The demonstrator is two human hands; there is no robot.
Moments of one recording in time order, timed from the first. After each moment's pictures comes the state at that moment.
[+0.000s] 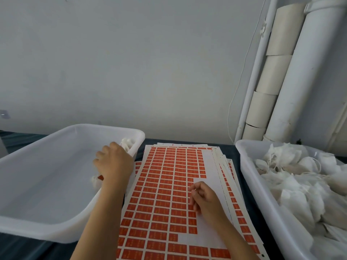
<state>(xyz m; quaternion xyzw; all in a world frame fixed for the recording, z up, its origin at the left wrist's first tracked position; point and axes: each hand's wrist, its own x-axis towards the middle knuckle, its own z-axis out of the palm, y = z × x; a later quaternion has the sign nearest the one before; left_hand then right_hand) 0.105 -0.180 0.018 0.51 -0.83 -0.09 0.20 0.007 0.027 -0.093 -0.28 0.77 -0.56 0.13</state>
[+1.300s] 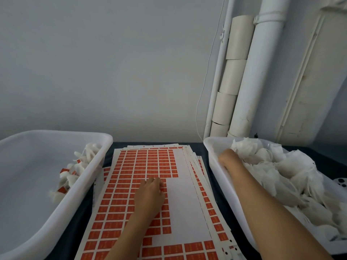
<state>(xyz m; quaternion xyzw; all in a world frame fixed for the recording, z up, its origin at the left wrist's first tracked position) 0.038 -0.081 -0.090 0.18 -0.94 -0.20 0.19 -0.120 0.102 0.005 0.06 0.98 -0.21 0.03</state>
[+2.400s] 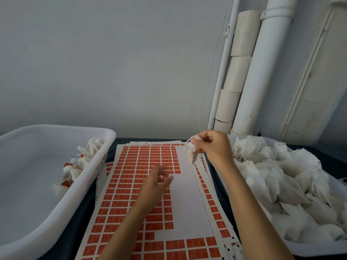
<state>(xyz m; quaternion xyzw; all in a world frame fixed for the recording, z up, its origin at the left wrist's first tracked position) 0.046 -0.081 -0.070 0.11 -0.82 -0.53 0.18 -0.031 0.065 0.038 -0.25 0.80 -0.53 -0.14</state>
